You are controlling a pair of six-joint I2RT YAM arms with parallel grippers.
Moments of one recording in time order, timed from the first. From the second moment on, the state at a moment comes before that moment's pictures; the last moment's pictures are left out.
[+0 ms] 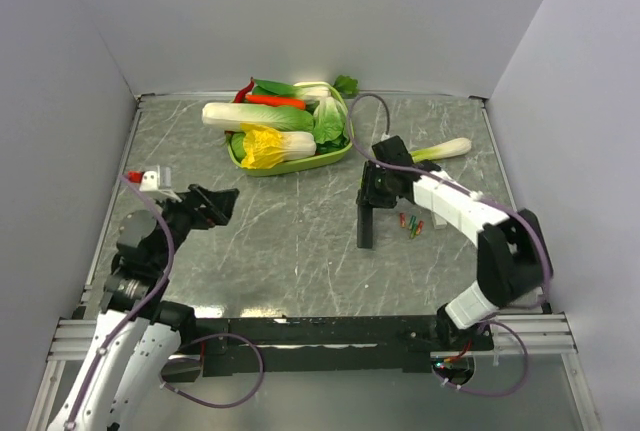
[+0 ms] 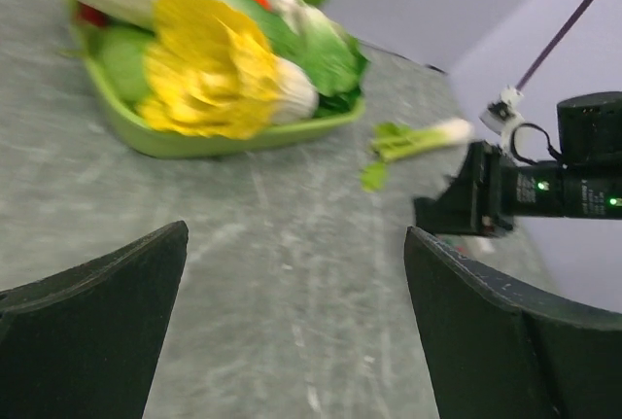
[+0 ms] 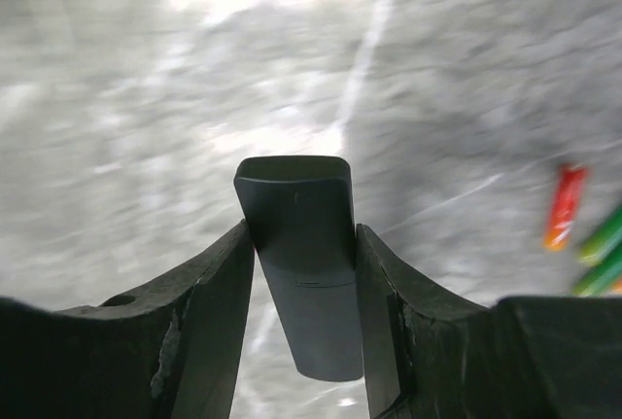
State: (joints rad) left arm -0.24 0.42 0.59 -0.23 0.09 -0.51; right arm 0.44 1.58 1.08 -0.55 0.00 0.57
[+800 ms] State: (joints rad) left arm -1.00 0.99 0.34 0.54 -0.18 -0.80; right arm 0.53 1.00 0.56 -0.09 -0.19 1.25
